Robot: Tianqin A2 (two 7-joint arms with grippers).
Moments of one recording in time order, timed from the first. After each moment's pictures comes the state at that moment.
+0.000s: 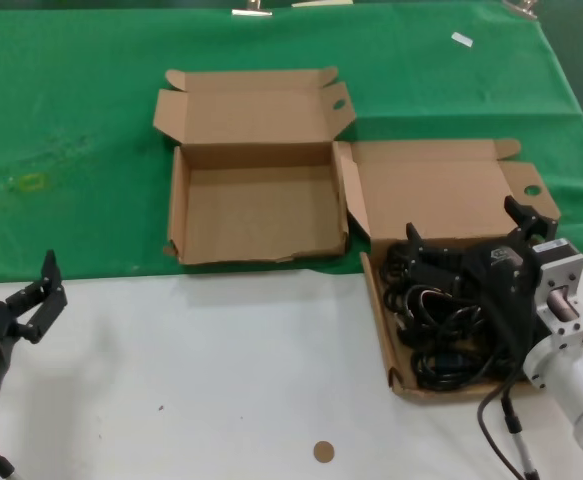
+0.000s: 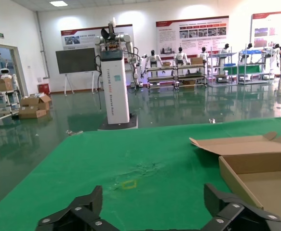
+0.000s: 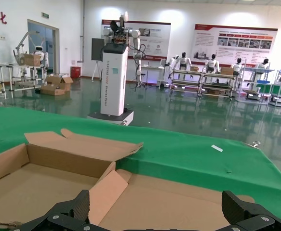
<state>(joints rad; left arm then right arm) 0.00 -0.30 1.60 -1.60 -1.80 0.00 0.00 0.04 0.32 -1.65 1.57 1.79 -0.01 0.00</state>
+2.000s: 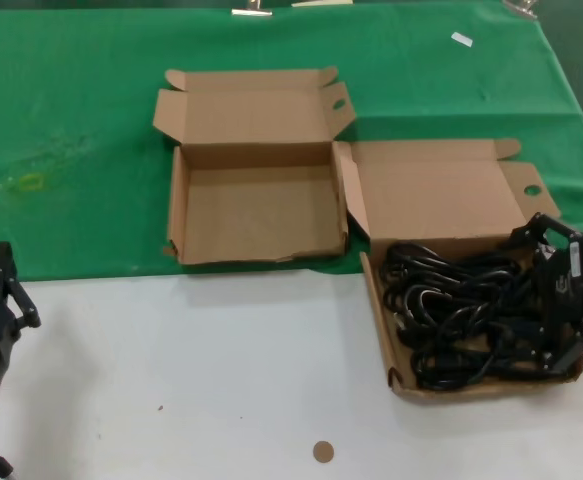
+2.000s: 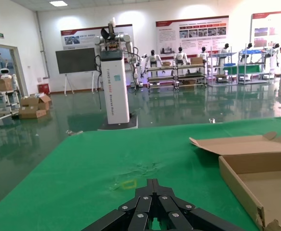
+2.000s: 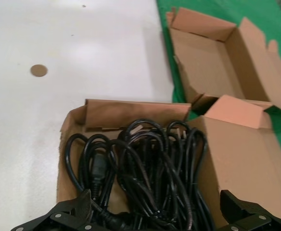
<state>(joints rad) 0.00 -0.30 1.60 -1.60 -1.80 0.00 0.00 0.67 1.09 -2.19 1.45 1.63 -0.92 0.03</state>
